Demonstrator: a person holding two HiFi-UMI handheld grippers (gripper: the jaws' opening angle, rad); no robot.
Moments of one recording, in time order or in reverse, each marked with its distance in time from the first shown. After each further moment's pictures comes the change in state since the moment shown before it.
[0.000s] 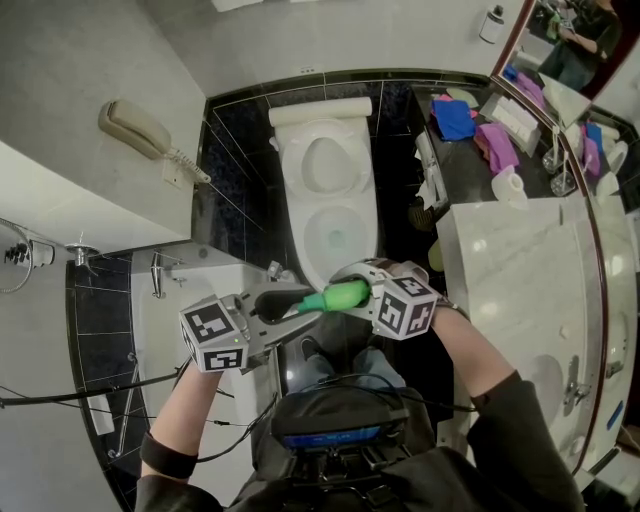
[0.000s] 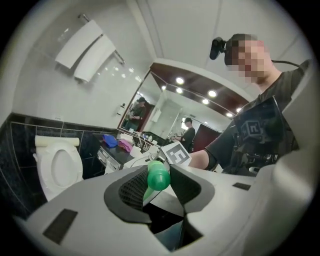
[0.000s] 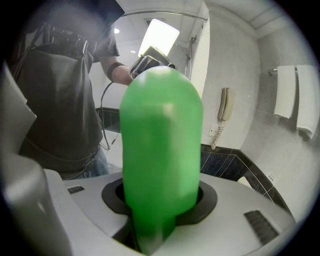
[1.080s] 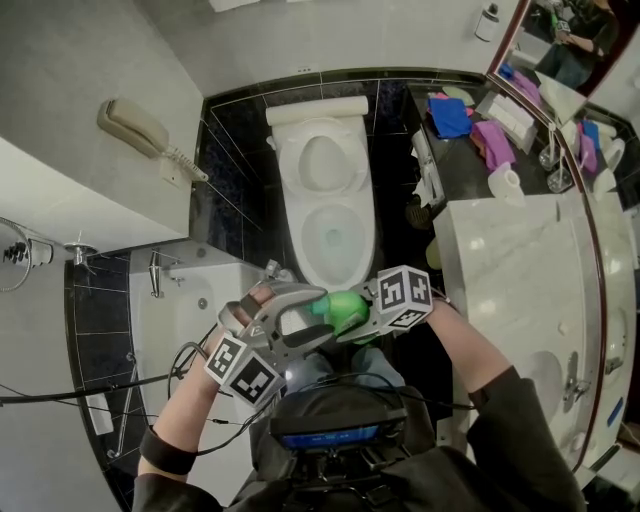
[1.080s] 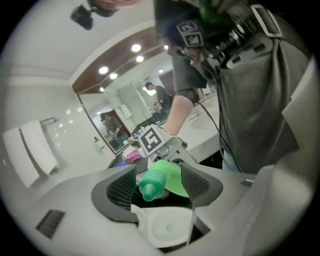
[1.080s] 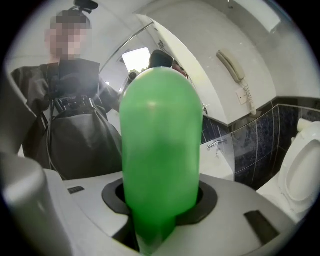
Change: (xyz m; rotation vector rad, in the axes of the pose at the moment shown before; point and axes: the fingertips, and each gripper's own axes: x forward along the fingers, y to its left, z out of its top) left arm 0.027 -0.043 -0.023 0.972 0.240 0.117; right arm 0.000 0.079 0.008 0.422 -0.191 0.517
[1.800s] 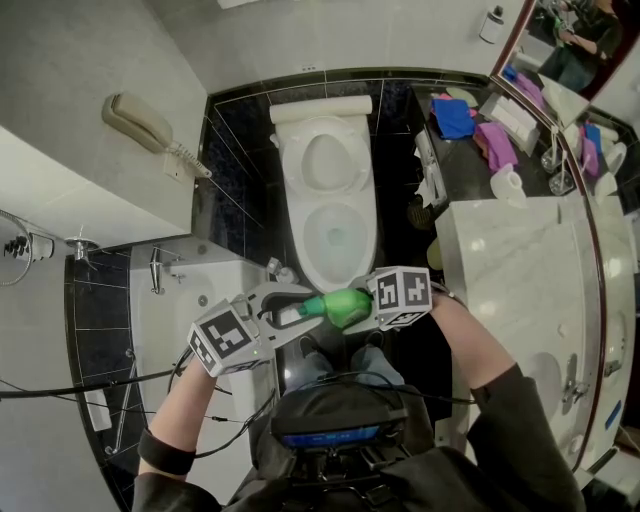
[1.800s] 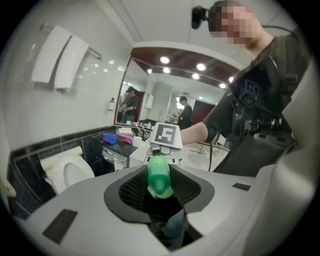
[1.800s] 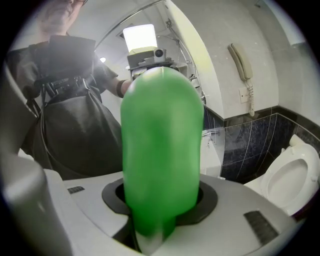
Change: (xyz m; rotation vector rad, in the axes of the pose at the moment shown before) left arm -0.014 0.010 -0.028 -0.667 -0.051 -0.156; right arm -0.007 -0.012 -0.012 -0.077 0.229 -0.076
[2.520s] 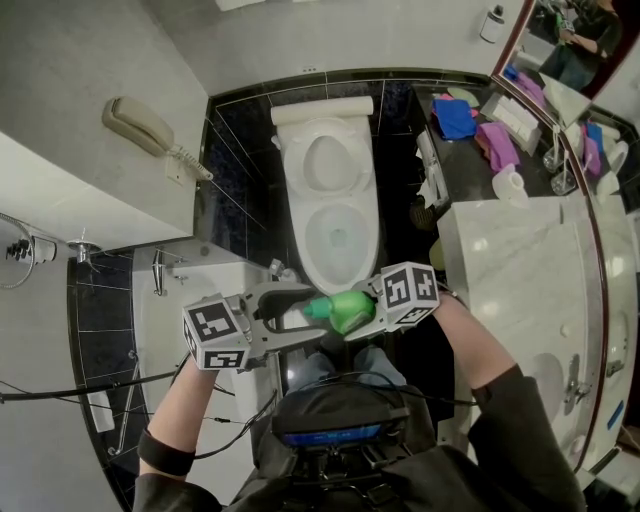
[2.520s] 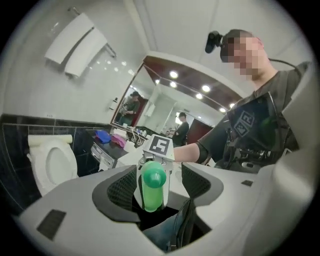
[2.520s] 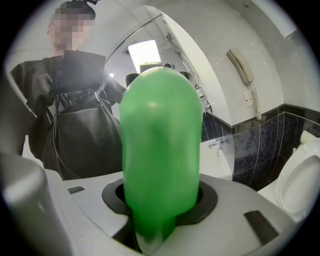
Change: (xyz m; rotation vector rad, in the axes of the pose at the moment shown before) left arm -0.009 0.003 0.012 -0.252 -0.147 -0.101; right arm -0.008 0.016 0.018 0.007 -0.147 0.107
